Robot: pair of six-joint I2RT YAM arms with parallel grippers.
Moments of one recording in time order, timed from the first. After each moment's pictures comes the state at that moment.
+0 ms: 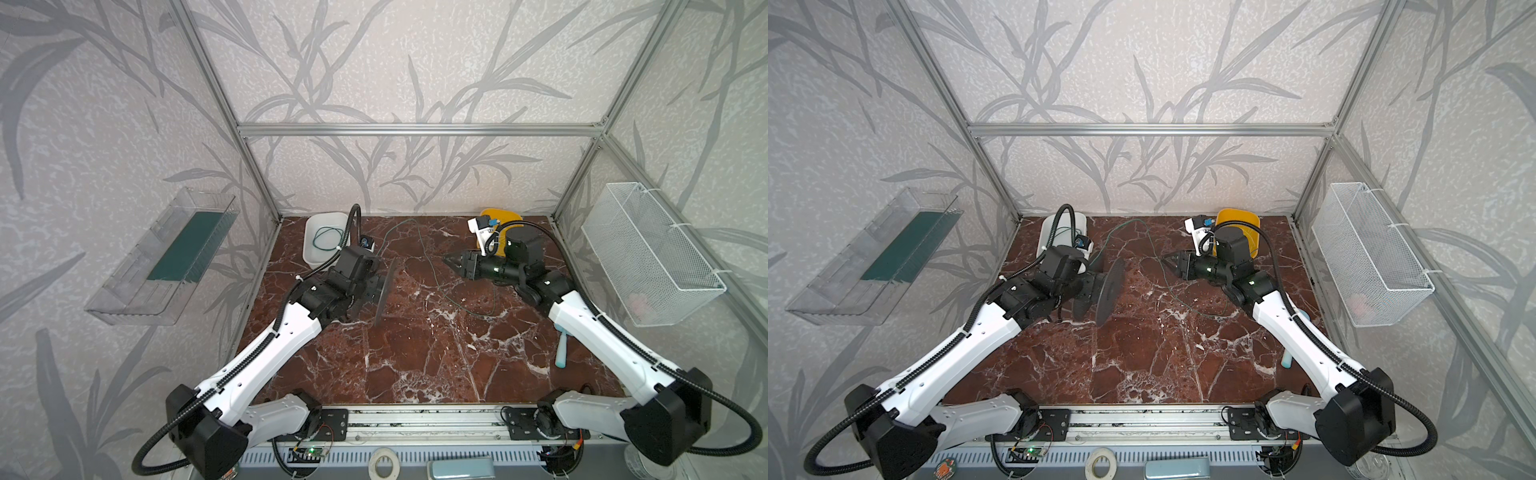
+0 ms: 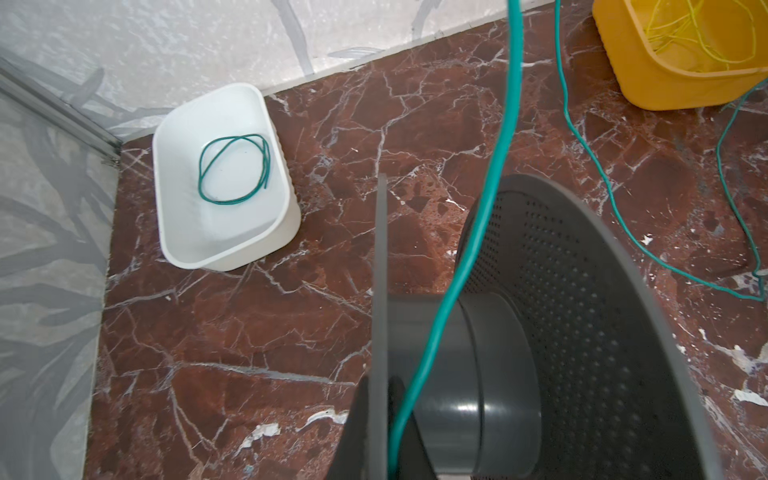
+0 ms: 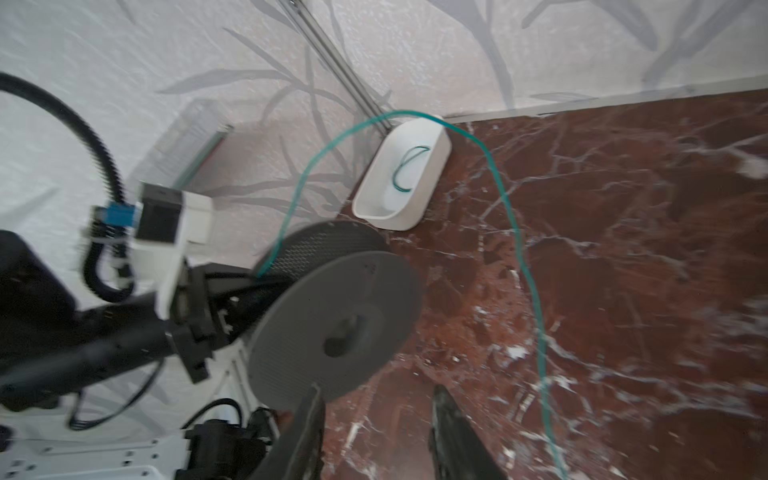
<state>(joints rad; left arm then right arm) -0.56 1.17 1.15 -0.75 -0.33 -0.16 0.45 1.24 1.08 -0.28 -0.44 0.41</state>
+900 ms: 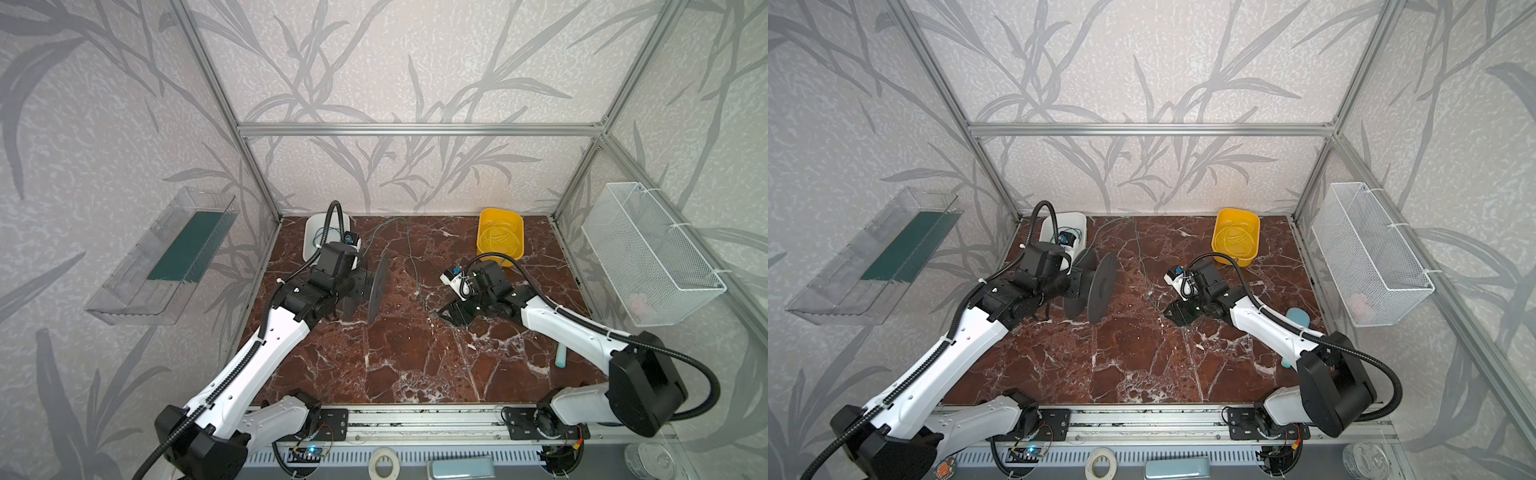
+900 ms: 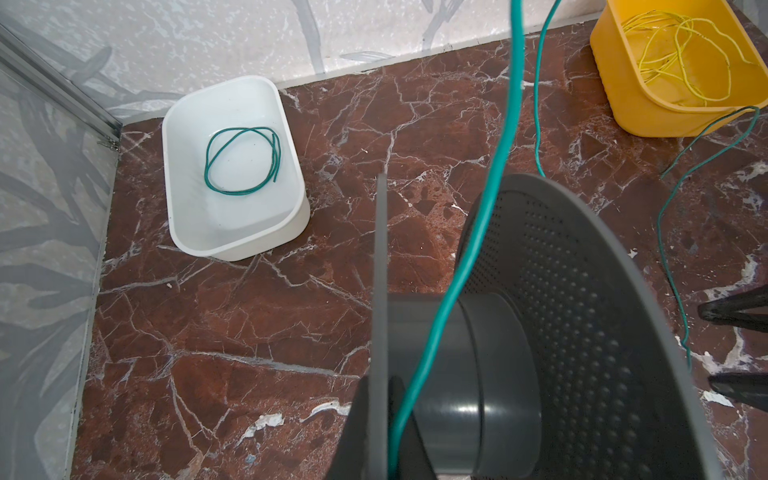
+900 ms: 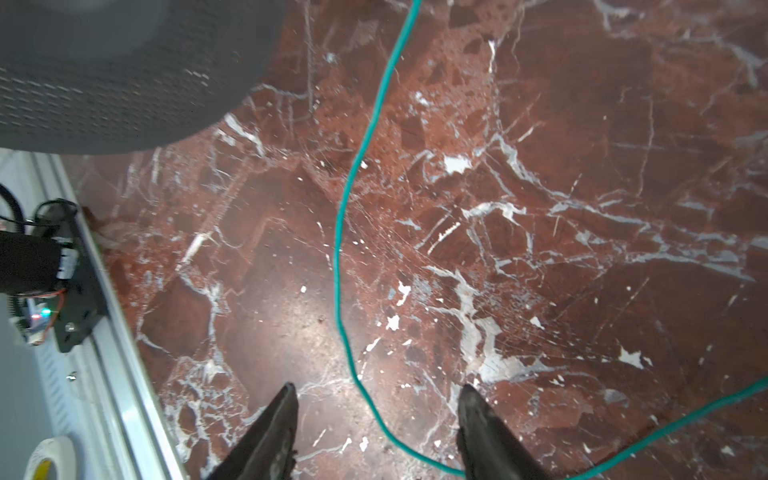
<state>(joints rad) -0.46 1.11 1.14 -0.77 -0.21 -0.16 0.55 1.36 0.86 -0.37 -0.43 0.01</state>
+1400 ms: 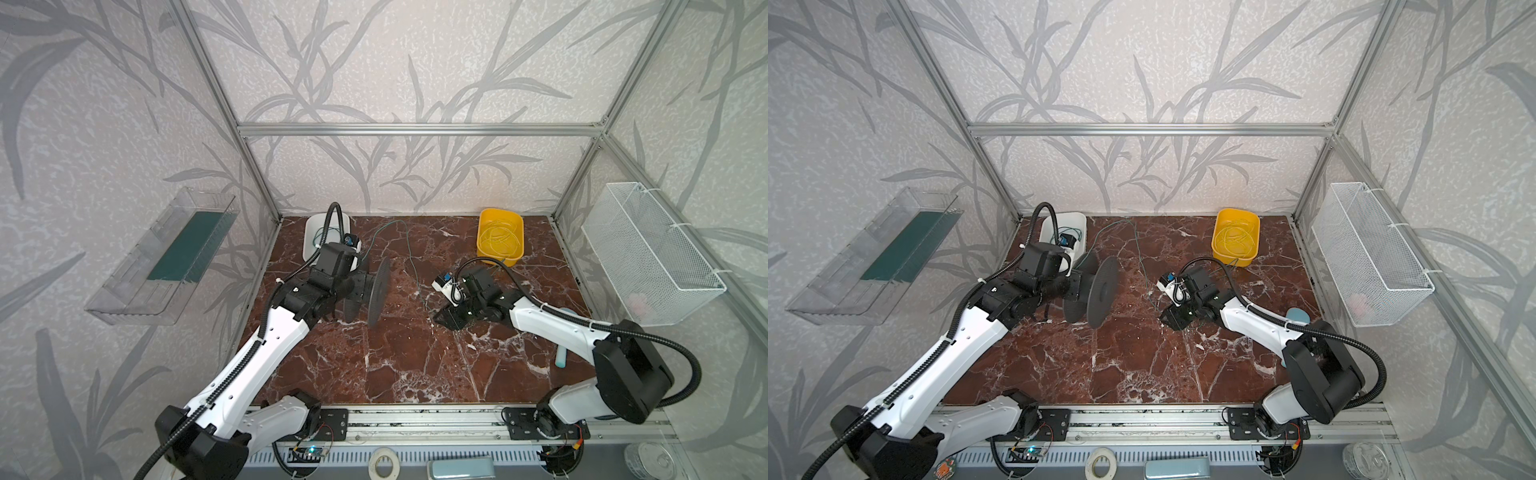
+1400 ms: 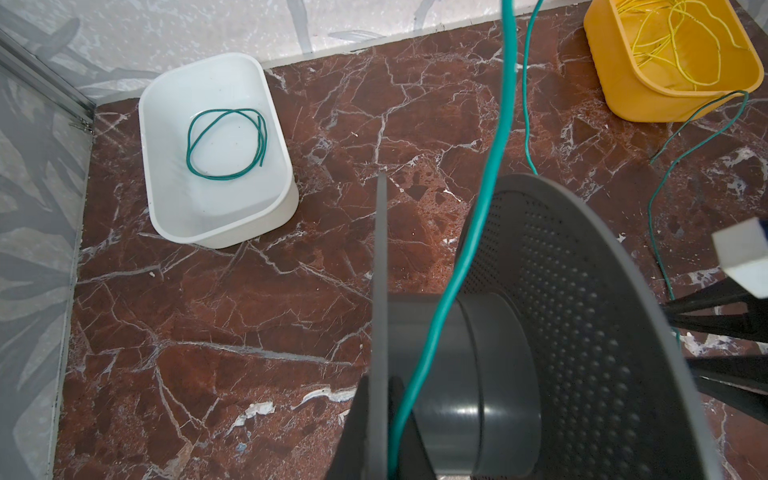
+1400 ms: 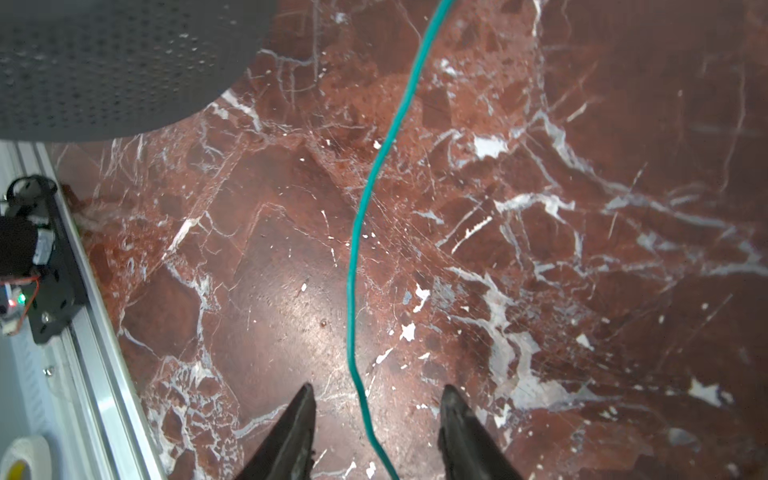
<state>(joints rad) -0.45 1.11 1.14 -0.80 -0.17 -0.17 0.60 1.48 0.85 -0.32 -0.37 0.01</state>
